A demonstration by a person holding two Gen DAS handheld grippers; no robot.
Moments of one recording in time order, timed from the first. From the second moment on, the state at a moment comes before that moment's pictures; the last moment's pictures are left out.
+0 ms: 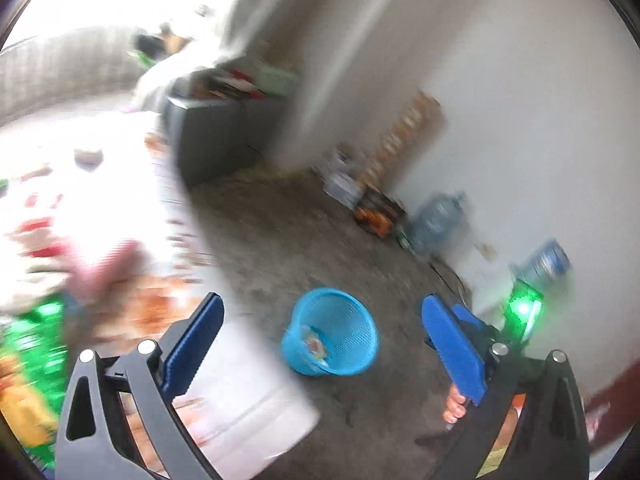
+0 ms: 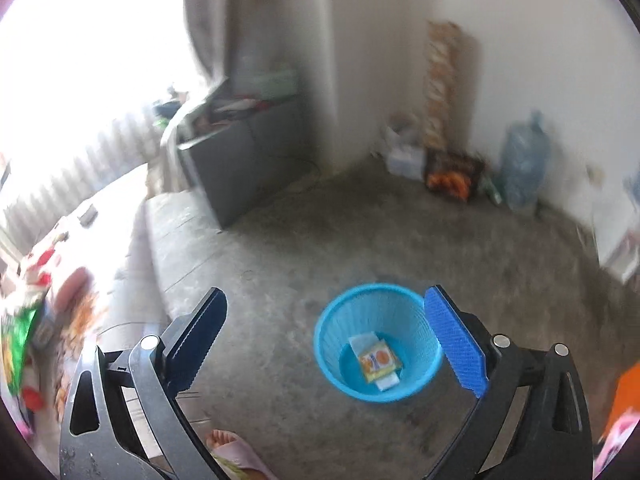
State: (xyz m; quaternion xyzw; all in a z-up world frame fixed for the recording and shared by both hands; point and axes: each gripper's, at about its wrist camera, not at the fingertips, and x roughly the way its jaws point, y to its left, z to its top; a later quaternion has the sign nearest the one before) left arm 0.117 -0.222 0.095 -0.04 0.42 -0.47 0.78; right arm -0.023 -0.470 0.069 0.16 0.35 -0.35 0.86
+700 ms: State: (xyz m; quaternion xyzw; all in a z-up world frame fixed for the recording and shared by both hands) left arm 0.192 0.049 0.076 -0.18 0.37 -0.28 0.87; right arm 0.118 -0.369 0.090 0.31 0.38 -0.03 0.87
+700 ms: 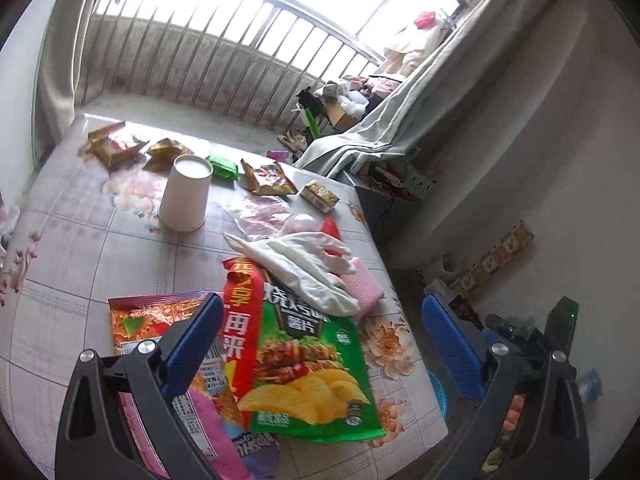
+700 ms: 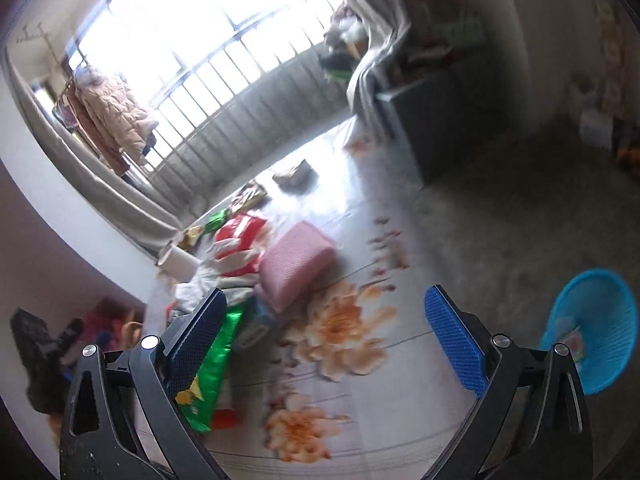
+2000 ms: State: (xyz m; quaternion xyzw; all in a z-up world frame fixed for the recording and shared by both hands) left arm 0.359 0.044 -0.027 -0.30 0.53 -0.23 0.76; right arm 0.226 -0.368 -0.011 0.50 0.47 0.00 0.72
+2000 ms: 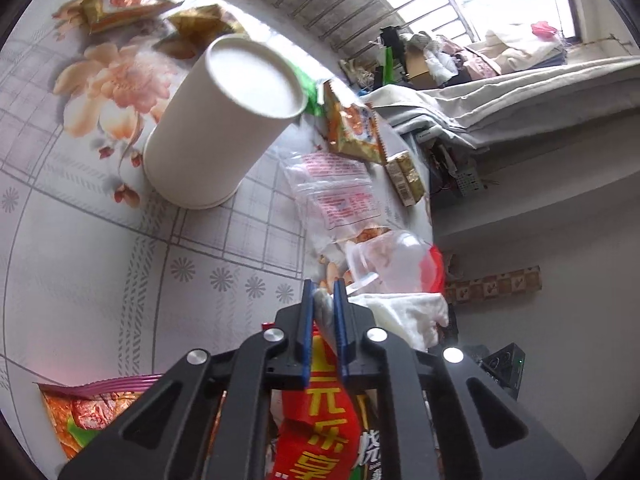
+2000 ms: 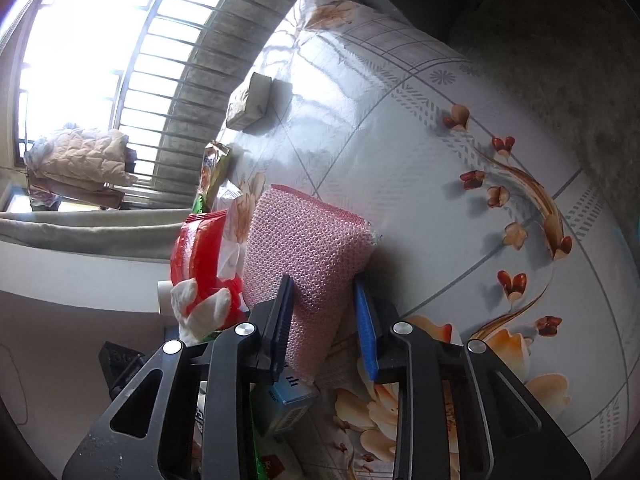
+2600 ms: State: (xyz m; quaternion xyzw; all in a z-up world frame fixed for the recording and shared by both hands) left arm 0.318 0.004 0.061 -0.24 0.41 -0.36 0.80; right arm 0.208 -0.381 0.021 0.45 0.43 -0.03 0.78
